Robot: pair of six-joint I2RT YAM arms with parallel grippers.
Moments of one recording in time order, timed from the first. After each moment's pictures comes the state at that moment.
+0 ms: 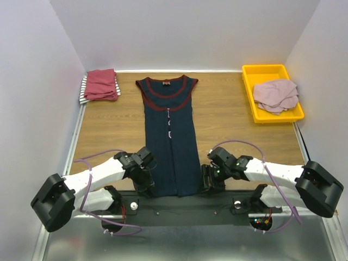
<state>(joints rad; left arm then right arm) -0.81 1.06 0.48 -0.84 0.25 -1.17 0.88 1.19 0.42 -0.35 -0.42 0.97</state>
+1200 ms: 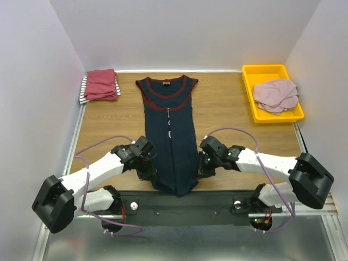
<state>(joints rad) -0.75 1.07 0.58 -0.74 0.17 -1.05 0.89 1.30 0.63 -0.36 -0.27 1.04</state>
